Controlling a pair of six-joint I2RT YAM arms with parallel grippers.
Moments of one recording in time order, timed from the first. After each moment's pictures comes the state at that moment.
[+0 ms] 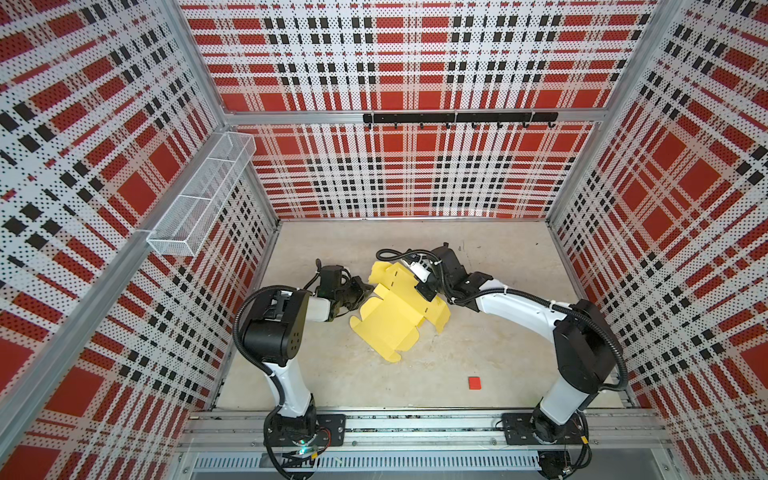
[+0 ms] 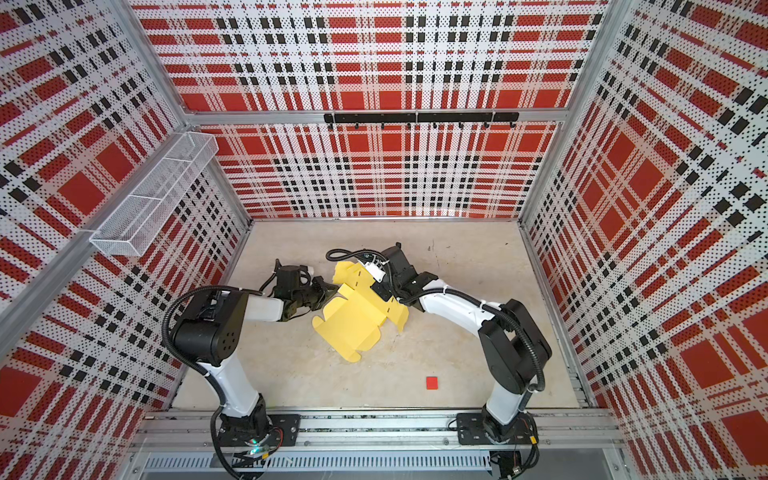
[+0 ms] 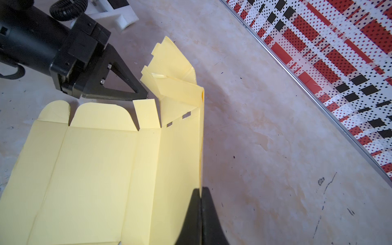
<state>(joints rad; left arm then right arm) -0.15 1.83 0.74 0.43 0.56 -0.98 0.72 1.72 1.22 -0.19 0.04 -0.29</state>
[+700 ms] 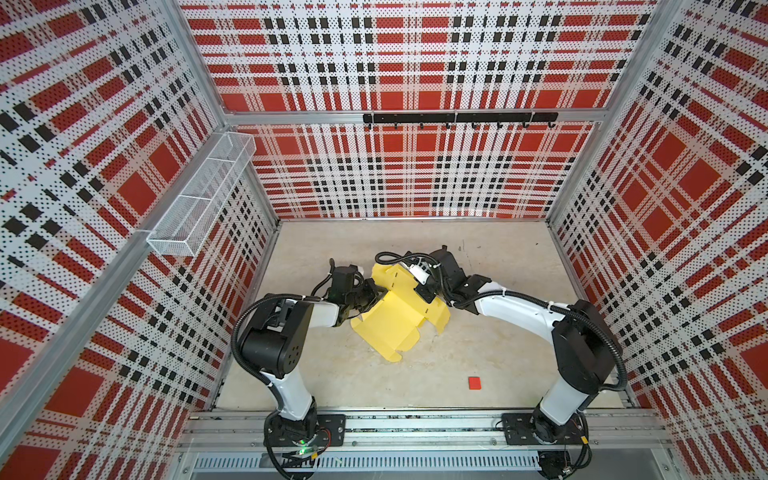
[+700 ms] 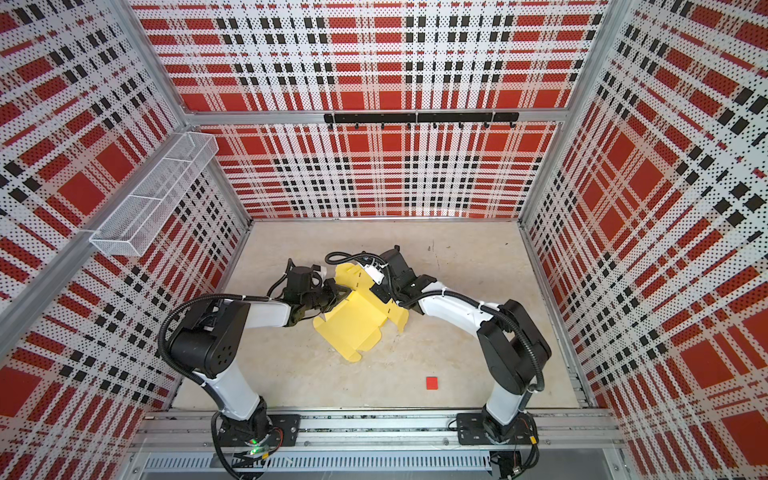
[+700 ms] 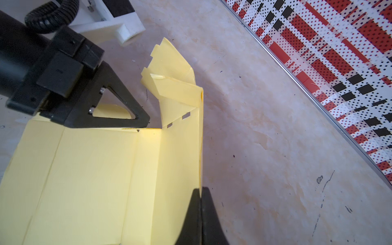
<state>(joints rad) -0.27 1.77 0.72 0.42 0.53 -0.98 0.73 1.72 1.19 -0.15 0.07 -0.29</state>
